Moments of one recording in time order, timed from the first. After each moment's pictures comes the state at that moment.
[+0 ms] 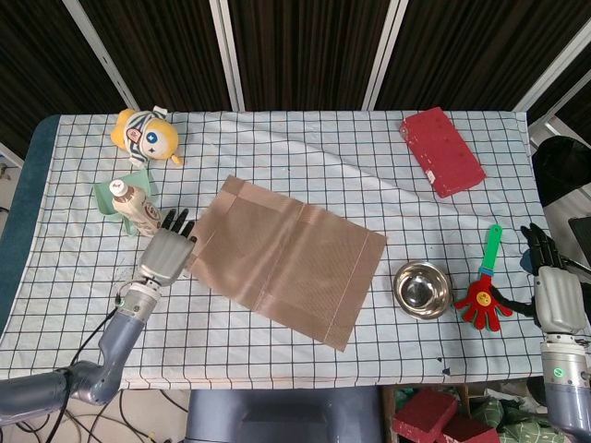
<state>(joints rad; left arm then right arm) -0.71 -1.53 -0.05 -1.43 1.14 1.14 0.83 0.18 -1.19 0.21 -1.59 -1.30 1.40 0.11</state>
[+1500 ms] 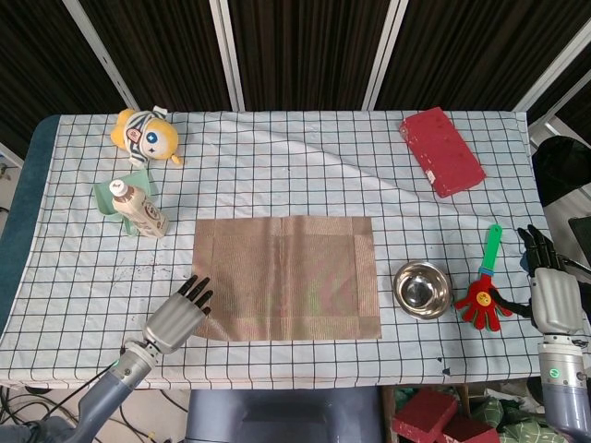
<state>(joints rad) -0.56 -1.45 0.14 -1.68 1.41 1.13 0.78 0.18 -1.20 0.21 -1.58 -1.30 1.40 0.06</state>
